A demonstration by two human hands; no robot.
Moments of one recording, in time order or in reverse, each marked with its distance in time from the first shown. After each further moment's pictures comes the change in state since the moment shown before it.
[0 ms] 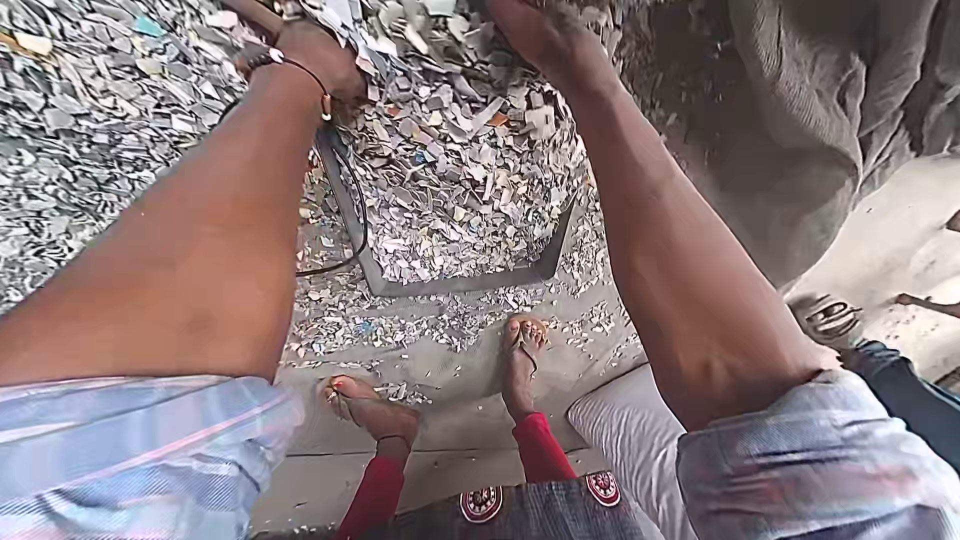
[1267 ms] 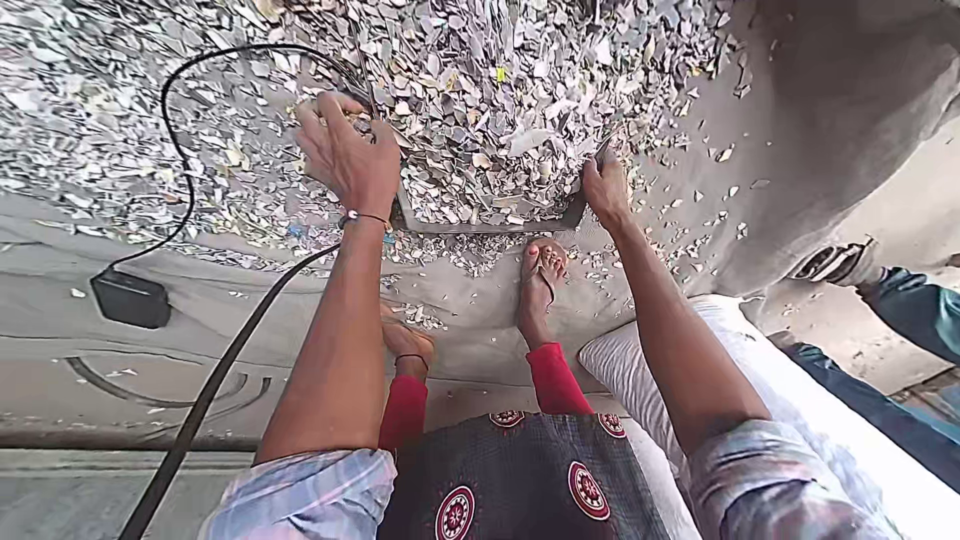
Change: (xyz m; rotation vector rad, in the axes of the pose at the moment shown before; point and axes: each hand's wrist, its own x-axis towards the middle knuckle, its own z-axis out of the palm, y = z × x) left_hand -0.116 -0.083 0.194 -0.546 0.488 -0.156; right_hand -0.304 0.004 0.099 -0.516 0.291 0.438
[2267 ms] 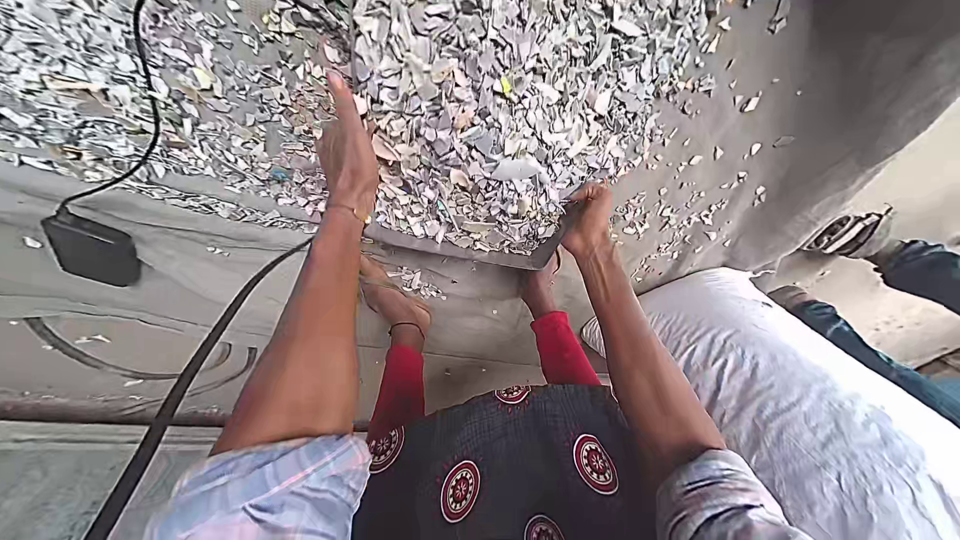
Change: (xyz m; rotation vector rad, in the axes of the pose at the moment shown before) left_hand -0.052 -0.063 0.009 -0.274 -0.190 -0.190; right_hand -0.098 -0.011 0.046 1.363 -0.016 0.924
